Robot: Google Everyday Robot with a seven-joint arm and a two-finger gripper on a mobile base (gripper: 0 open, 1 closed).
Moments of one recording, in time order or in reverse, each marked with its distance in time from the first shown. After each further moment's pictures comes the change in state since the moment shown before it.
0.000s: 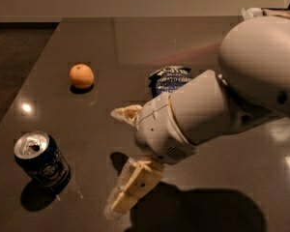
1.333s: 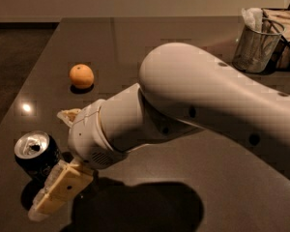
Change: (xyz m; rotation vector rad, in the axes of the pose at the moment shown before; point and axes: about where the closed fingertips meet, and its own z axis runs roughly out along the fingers) arm -0.069 -0.005 0.084 -0.010 -0.138 0.004
